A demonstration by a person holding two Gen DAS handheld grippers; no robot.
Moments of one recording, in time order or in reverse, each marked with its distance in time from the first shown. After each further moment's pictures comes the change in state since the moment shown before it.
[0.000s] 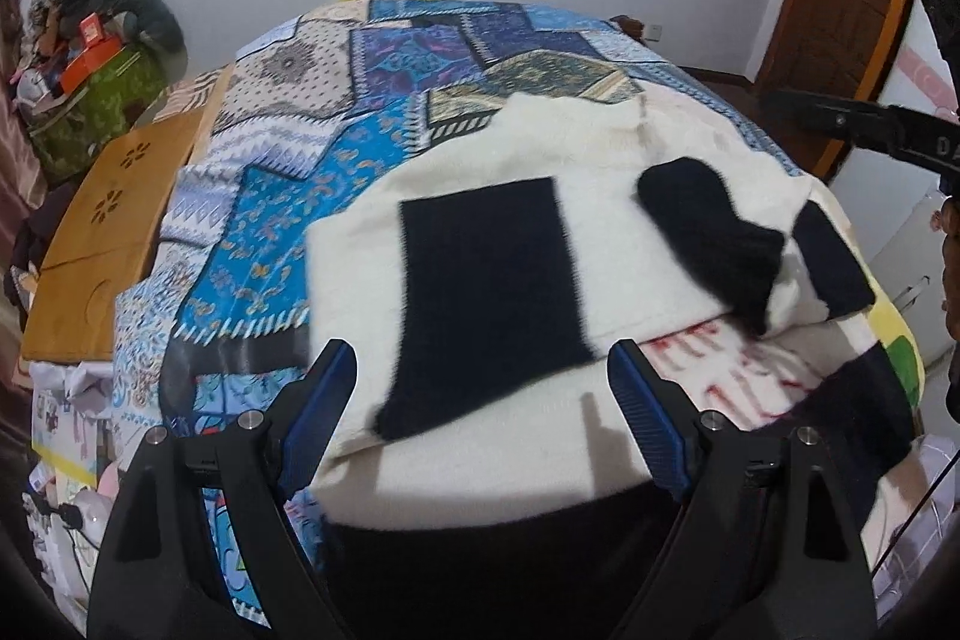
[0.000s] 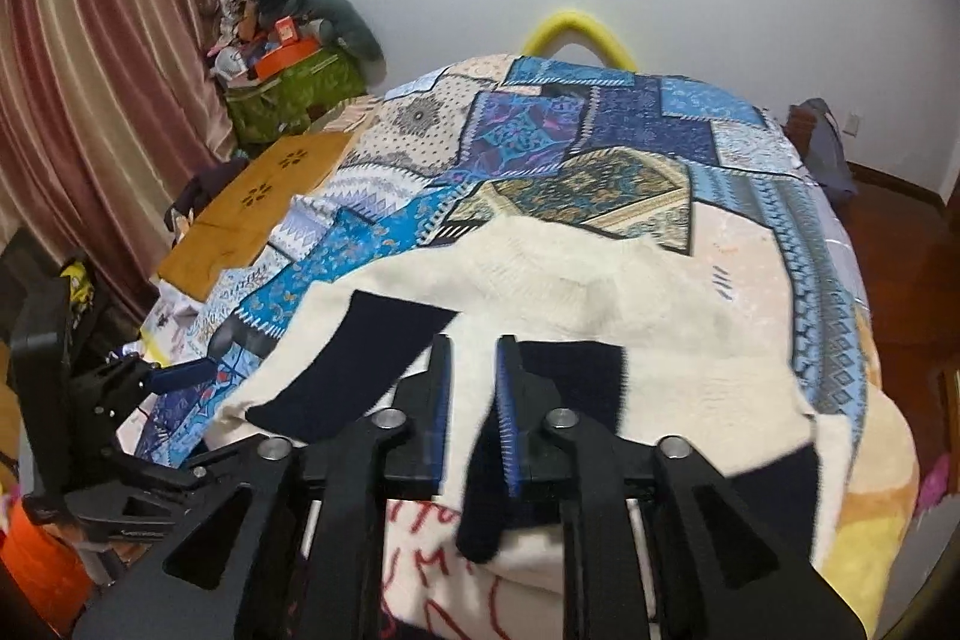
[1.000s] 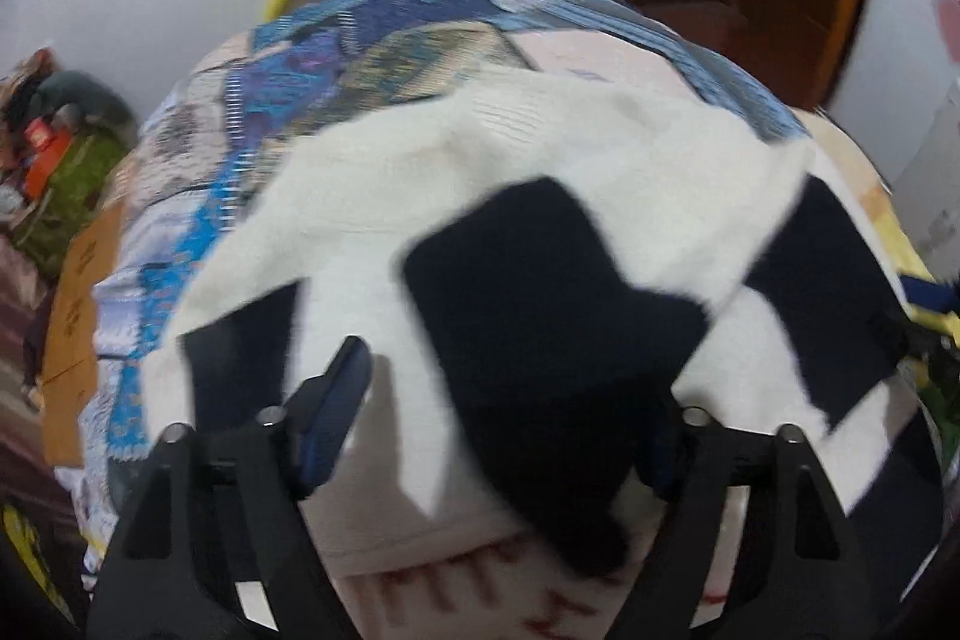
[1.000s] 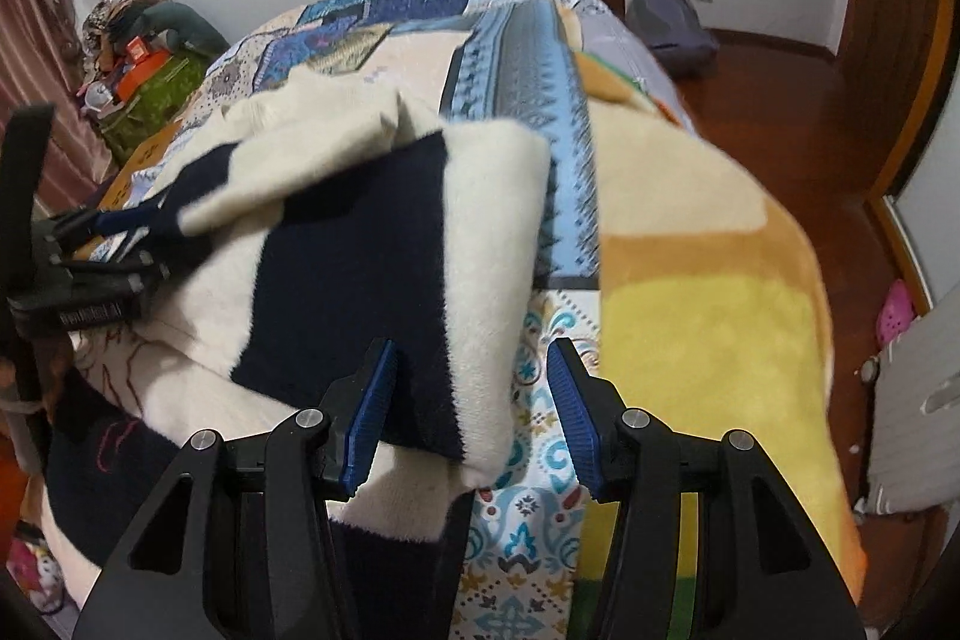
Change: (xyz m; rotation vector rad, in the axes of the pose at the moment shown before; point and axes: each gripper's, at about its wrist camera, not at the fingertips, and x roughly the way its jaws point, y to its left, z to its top) left arm 0.095 -0.131 0.057 0.188 0.084 0.108; right arm -0.035 -0.156 -0.125 0.250 0.123 -0.190
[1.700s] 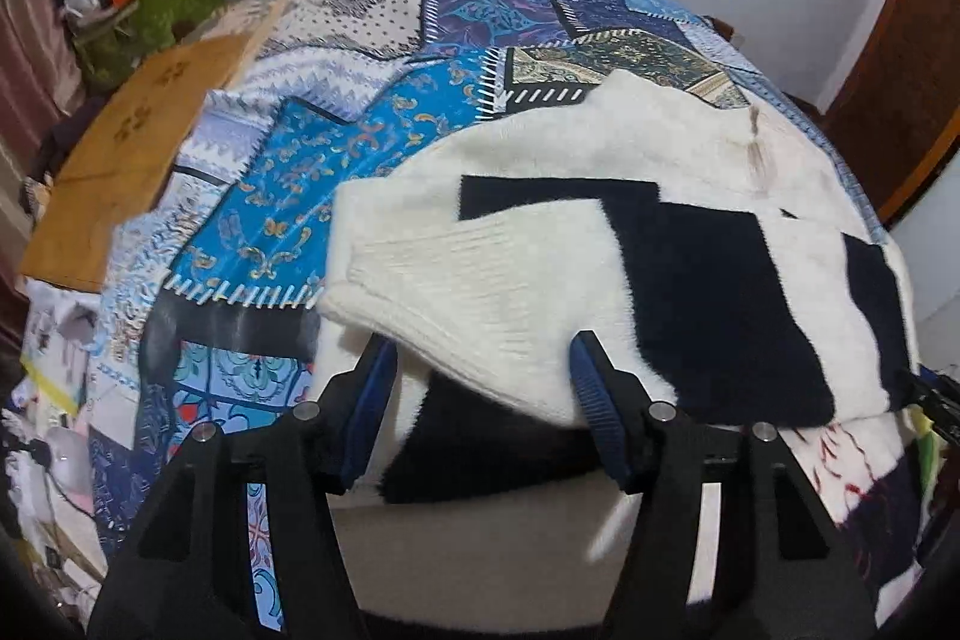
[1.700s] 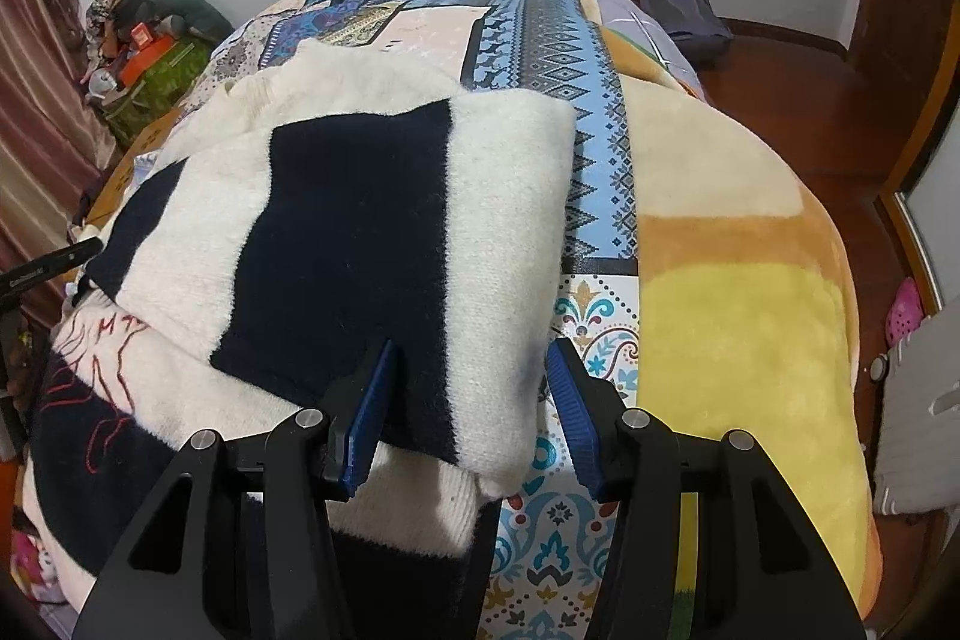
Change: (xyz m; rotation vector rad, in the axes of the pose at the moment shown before) left arm -0.014 0.158 -0.078 -0.393 0.027 -0.045; right arm 0.010 0.005 -0.005 -0.013 0.027 0.012
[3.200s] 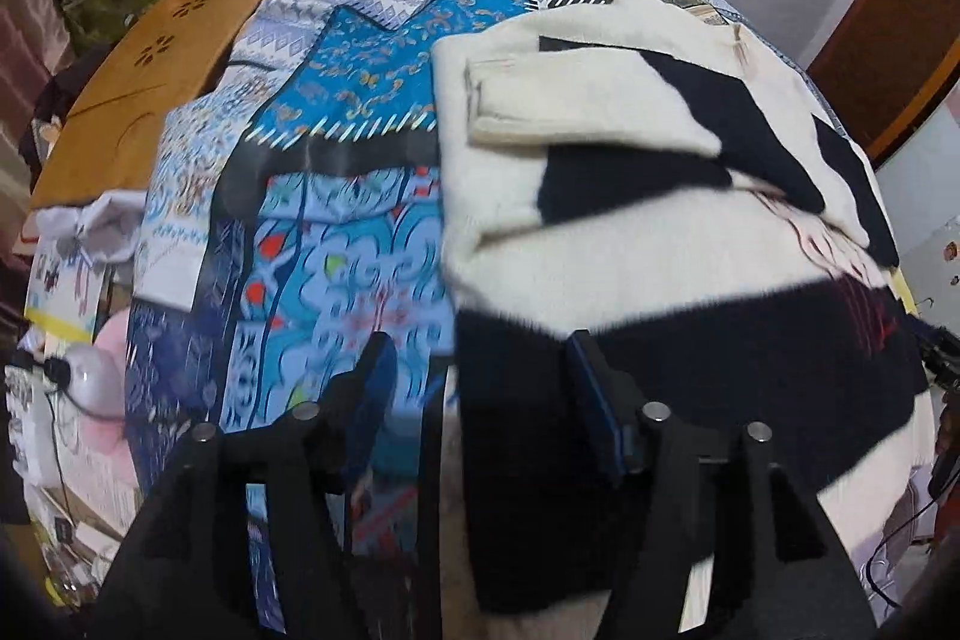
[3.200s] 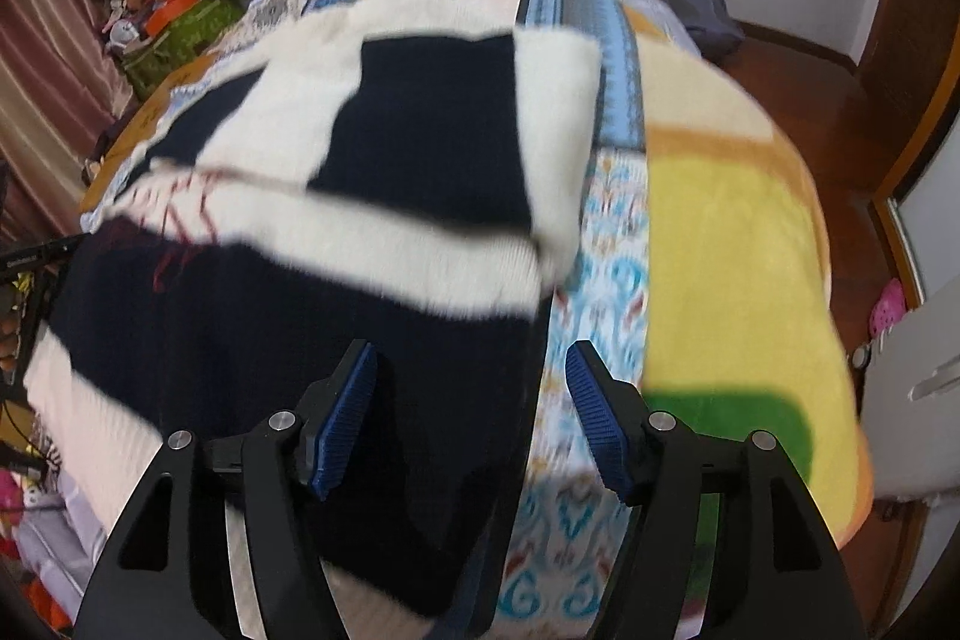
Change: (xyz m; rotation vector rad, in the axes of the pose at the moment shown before) left arm -0.054 0.062 -0.089 0.016 0.111 -0.045; right arm -0.037 0.031 -0.057 -0.066 0.061 -0.010
